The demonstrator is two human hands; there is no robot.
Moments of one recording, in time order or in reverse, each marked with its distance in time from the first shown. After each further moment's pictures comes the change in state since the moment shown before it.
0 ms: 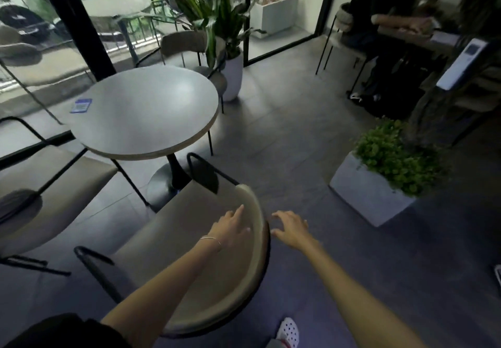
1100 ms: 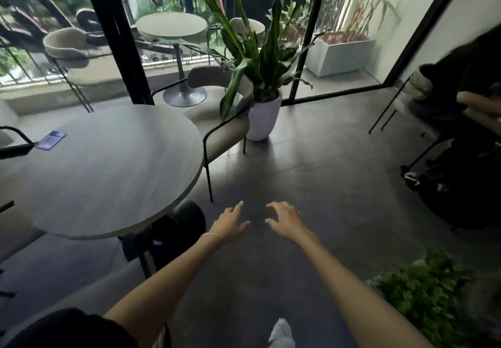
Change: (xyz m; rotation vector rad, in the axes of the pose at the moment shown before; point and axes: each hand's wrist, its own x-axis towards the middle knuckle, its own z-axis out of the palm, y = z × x) left_hand 0.387 0.121 -0.208 -0.287 0.237 -0.275; right_hand 0.413 0.031 -0.299 -0.121 -0.036 -0.312
